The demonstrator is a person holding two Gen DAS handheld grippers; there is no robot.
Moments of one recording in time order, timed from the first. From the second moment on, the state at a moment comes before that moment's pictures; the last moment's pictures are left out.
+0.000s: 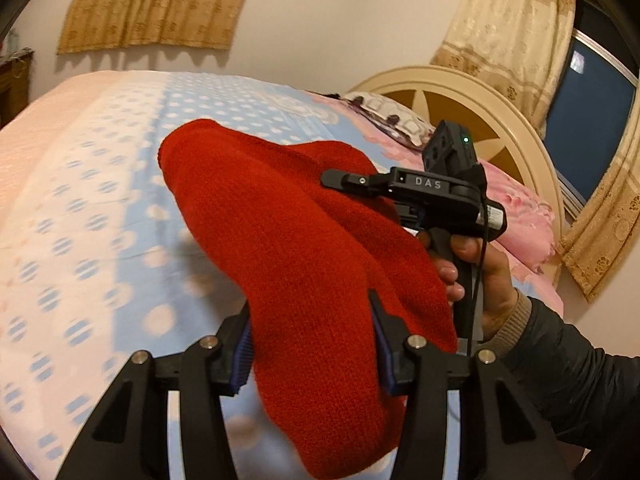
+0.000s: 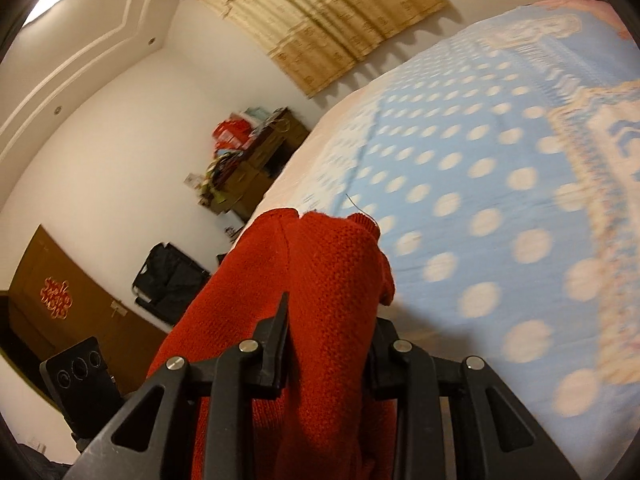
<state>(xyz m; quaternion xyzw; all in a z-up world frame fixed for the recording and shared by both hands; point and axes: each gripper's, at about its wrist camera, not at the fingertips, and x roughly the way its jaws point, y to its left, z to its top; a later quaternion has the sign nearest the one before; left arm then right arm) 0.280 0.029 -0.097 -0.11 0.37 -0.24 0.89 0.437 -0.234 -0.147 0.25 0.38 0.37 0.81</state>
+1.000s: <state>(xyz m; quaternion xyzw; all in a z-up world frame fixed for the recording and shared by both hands) 0.209 0.145 -0.112 -0.18 0.35 -0.10 0.91 0.415 -0.002 -0.135 0.18 0.42 0.47 0.76</state>
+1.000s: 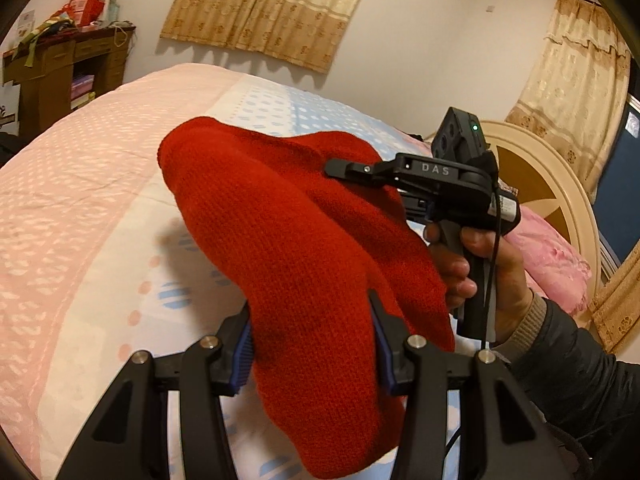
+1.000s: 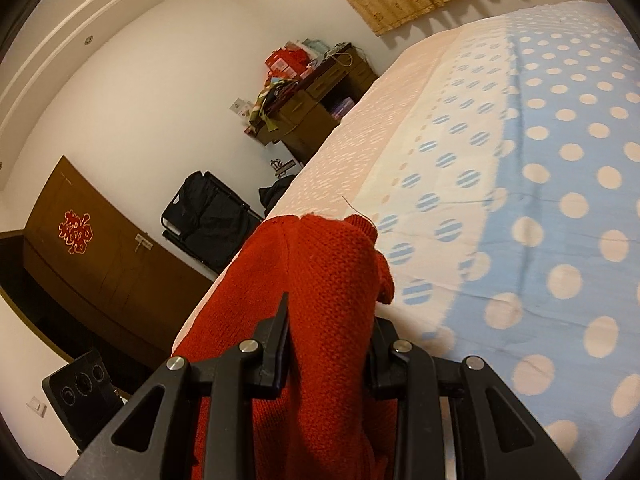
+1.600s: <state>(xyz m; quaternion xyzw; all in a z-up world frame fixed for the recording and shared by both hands) 0.185 0.168 -0.135 -0.20 0.36 -0.05 0.91 0.407 0.069 -0.146 0.15 0.45 0.49 0.74</state>
